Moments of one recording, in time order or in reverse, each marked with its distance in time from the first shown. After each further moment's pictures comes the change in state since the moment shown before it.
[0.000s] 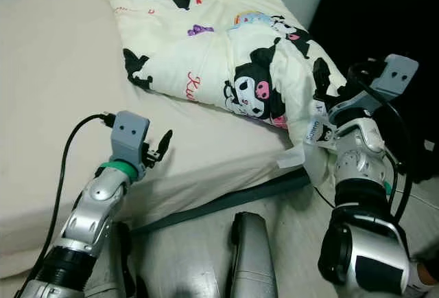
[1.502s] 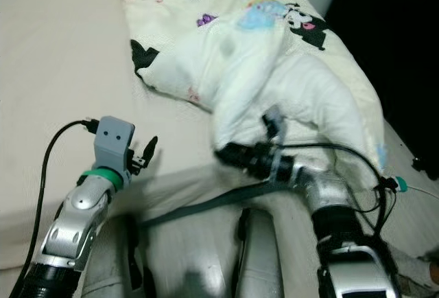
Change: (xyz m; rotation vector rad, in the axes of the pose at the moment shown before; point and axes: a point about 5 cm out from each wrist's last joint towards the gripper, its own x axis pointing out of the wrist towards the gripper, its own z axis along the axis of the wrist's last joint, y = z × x) left arm -0.015 0.009 0.005 0.017 0.037 0.030; right arm -0.092 0.114 -0.094 0.114 0.679 1.277
